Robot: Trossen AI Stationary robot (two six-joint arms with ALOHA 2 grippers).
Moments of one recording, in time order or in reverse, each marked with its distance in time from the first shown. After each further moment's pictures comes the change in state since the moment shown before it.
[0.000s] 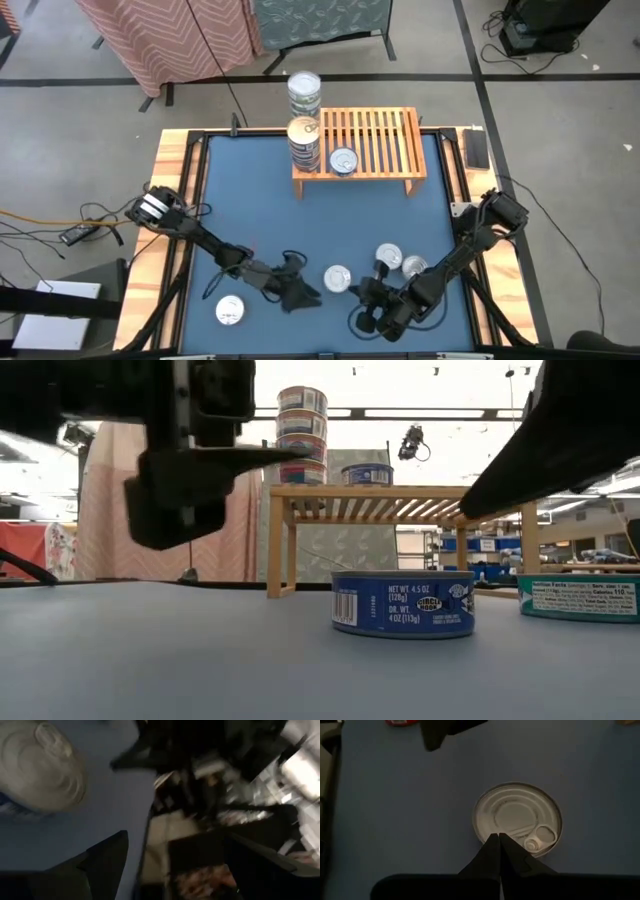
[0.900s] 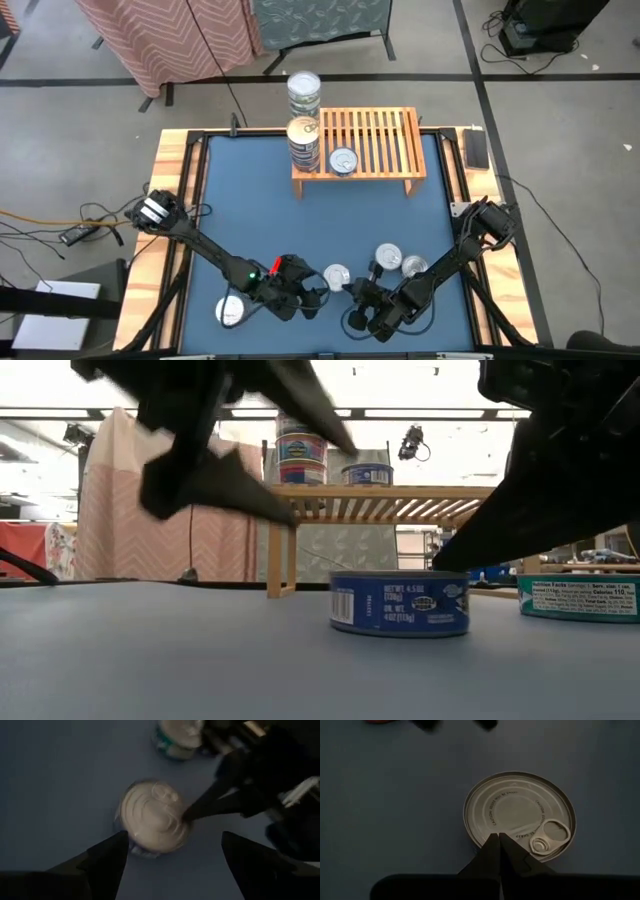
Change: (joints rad) left arm -0.056 0.020 0.396 -0.984 -0.460 0.102; right arm -0.012 0.127 -0.003 0.099 0.051 0.034
